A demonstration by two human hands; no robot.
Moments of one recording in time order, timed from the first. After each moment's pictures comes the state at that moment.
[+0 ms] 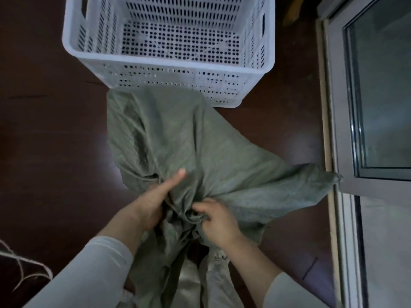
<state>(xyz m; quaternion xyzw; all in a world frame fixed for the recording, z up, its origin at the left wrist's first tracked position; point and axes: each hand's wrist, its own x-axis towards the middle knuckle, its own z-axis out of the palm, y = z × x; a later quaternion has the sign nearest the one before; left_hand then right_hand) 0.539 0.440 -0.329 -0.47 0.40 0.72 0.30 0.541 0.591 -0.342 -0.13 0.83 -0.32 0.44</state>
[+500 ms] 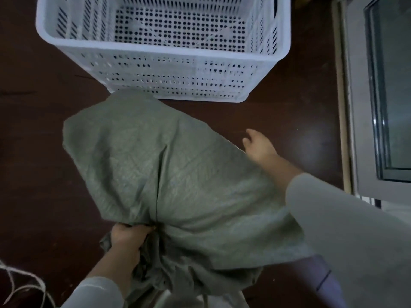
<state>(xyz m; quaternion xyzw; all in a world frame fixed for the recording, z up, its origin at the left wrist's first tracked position) 0.584 0.427 -0.404 -0.71 0.48 0.47 0.21 0.363 0.624 -0.445 0.03 0.91 -0.18 0.38</state>
